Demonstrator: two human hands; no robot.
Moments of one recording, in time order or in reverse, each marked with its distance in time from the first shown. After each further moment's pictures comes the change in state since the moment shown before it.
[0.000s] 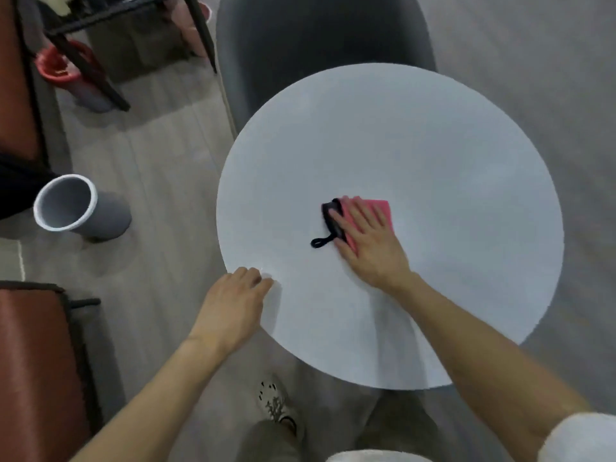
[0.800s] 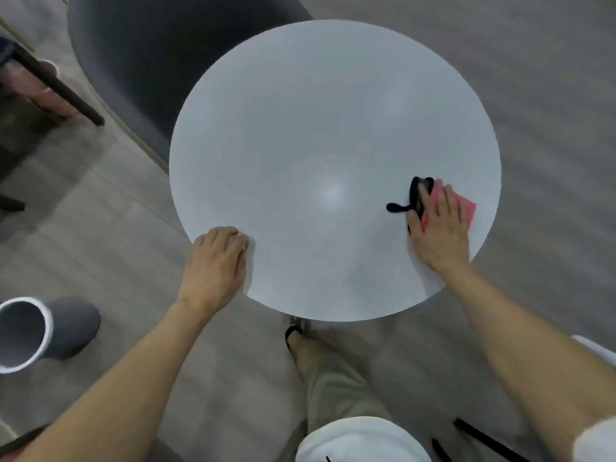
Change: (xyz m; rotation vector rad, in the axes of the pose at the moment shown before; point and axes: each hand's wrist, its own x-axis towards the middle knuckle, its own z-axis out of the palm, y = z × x) left_hand 0.094 -0.108 0.002 -0.049 0.303 0.519; right_hand -0.164 -0.029 -0.003 0.037 0.055 1.080
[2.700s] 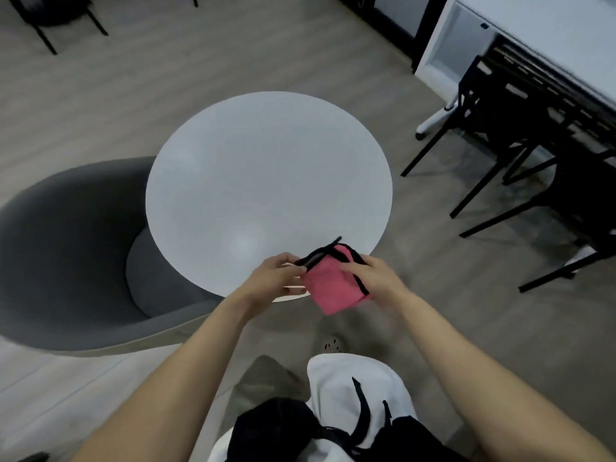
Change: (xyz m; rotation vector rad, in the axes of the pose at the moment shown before) left_hand 0.152 -0.115 -0.138 -0.858 -1.438 0.175; right_hand -0.190 -0.452 -0.058 1.552 0.327 1.218
